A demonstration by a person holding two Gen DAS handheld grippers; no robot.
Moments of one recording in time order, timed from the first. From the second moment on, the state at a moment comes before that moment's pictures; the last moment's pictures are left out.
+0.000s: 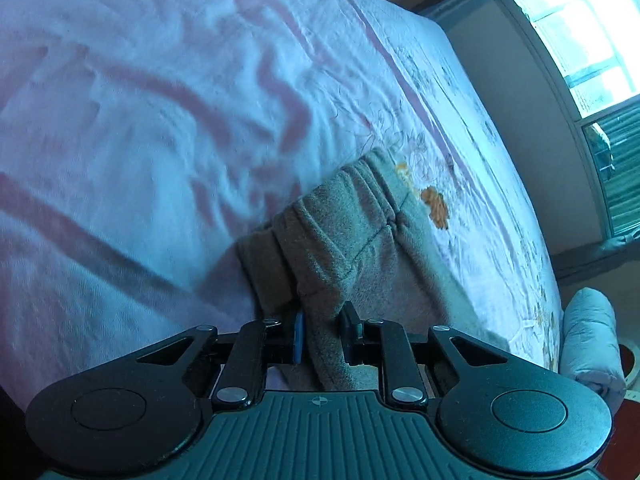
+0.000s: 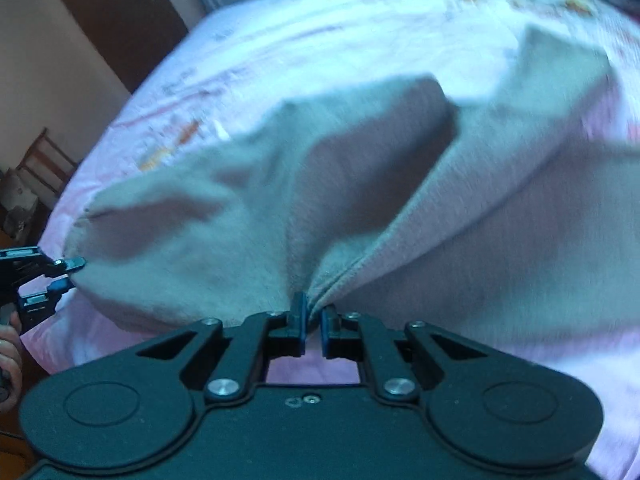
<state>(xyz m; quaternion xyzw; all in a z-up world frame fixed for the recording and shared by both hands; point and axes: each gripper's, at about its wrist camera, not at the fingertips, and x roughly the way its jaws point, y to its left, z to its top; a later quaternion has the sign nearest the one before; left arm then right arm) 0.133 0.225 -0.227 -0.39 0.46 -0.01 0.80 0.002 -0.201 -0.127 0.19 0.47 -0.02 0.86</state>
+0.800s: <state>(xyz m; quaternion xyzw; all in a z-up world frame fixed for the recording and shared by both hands) 0.131 0.236 -0.216 -0.41 0.44 0.02 0.80 -0.007 -0.195 -0.140 0.18 0.46 -0.01 0.87</state>
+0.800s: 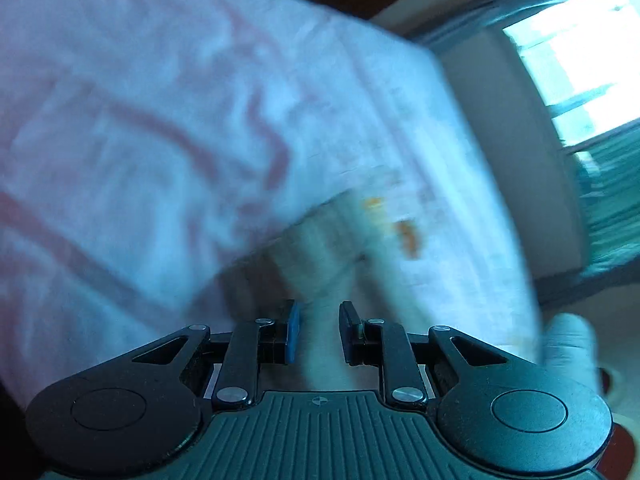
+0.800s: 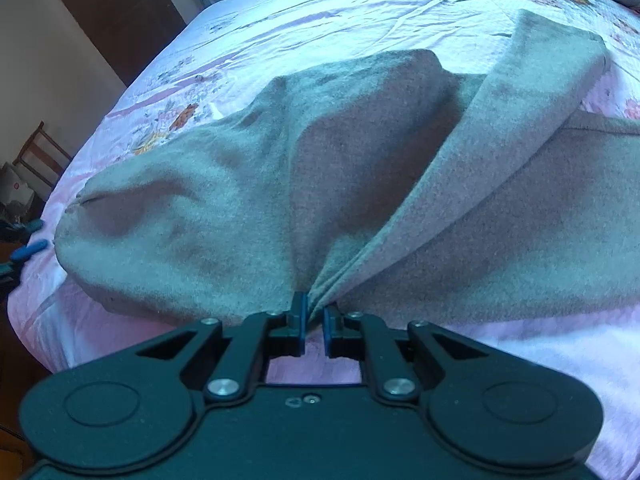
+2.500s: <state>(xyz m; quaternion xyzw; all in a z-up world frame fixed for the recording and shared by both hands) 0.064 -0.047 -0.227 -0.22 0.54 -0.26 0.77 0.109 -0.315 -0.132 0.08 0.54 -0.31 0.78</state>
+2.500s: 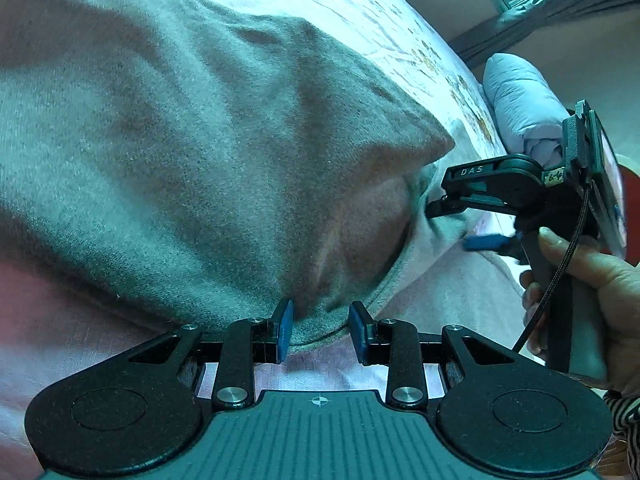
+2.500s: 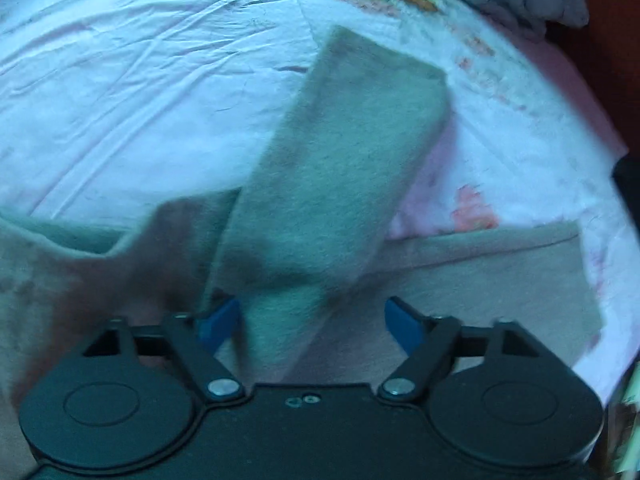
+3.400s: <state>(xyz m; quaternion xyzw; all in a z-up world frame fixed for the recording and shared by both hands) 0.067 -0.040 -0.230 -0.25 0.55 -0.26 0.75 0.021 -0.346 -0.103 0.31 0.42 -0.26 0.81</state>
